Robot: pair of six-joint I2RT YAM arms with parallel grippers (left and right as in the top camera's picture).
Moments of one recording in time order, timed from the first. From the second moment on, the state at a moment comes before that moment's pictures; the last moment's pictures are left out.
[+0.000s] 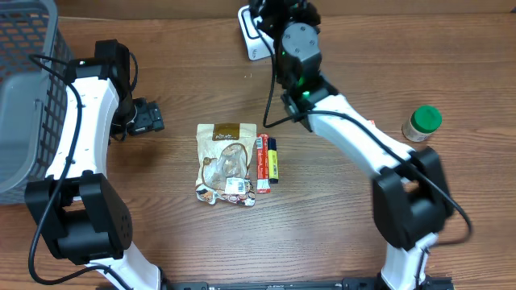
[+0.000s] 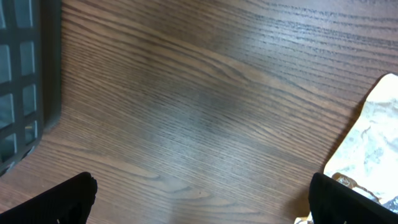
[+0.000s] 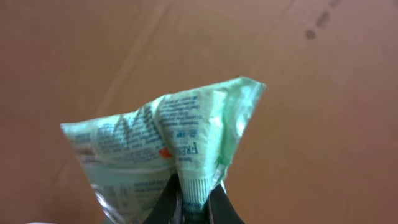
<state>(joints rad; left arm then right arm) 0.10 1.87 1.62 -1.28 -0.14 -0.25 0.52 2.01 1.53 0.68 0.51 -0.67</state>
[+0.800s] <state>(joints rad) 0.10 1.87 1.62 -1.28 -0.14 -0.25 0.51 2.43 1.79 0.82 0.49 -0.88</state>
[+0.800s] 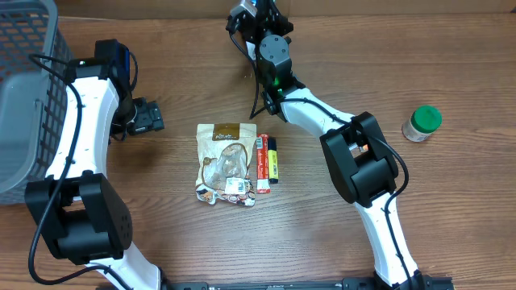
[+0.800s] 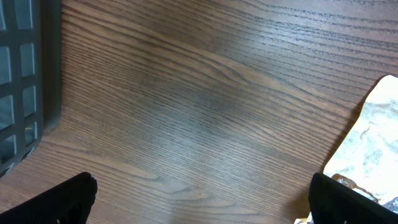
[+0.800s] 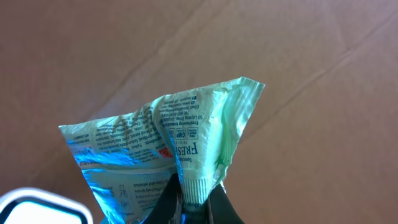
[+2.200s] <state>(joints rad) 0.10 1.87 1.62 -1.28 -0.14 -0.25 0.28 1.83 1.84 -0.80 0.47 0.12</state>
